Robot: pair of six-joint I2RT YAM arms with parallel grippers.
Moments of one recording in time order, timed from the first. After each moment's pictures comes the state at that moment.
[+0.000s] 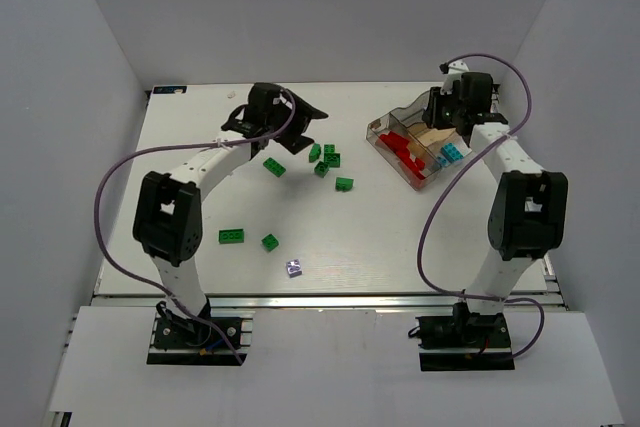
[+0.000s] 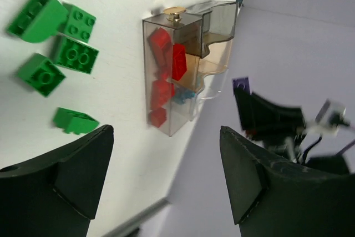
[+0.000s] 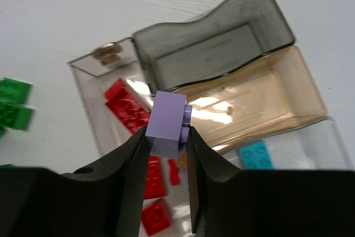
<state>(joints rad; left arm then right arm) -0.42 1.86 1.46 -0.18 0.24 -1.33 0.06 1.78 1.39 -0.16 -0.26 -0.03</state>
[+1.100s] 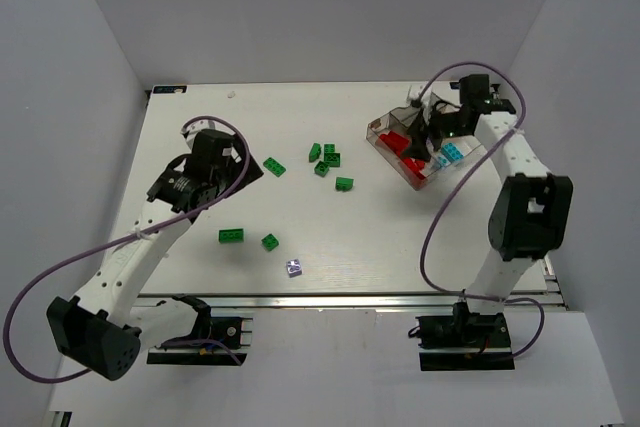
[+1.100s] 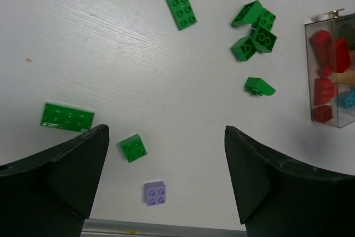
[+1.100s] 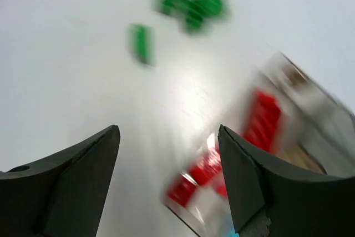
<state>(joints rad) -0.42 1.13 1.12 -0.74 -0.26 -0.81 0.03 1.83 1.57 -0.77 -0.89 -0.97</state>
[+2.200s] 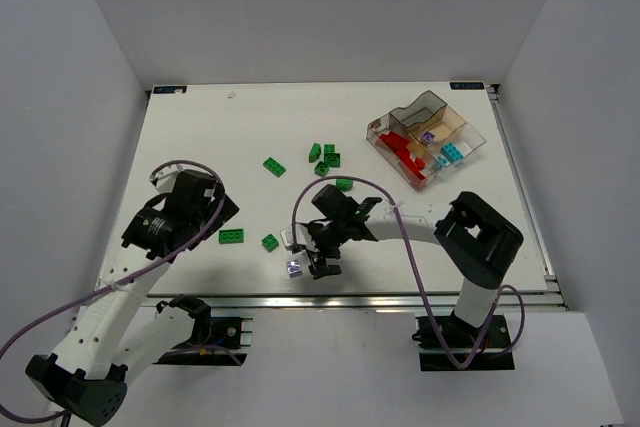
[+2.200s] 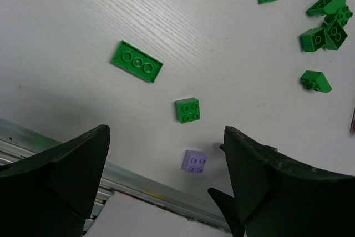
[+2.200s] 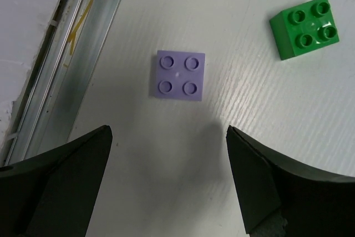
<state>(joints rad) -0.42 0.86 0.98 -1.05 -0.37 -0.99 0.96 1.76 0.99 -0.25 -0.68 -0.86</state>
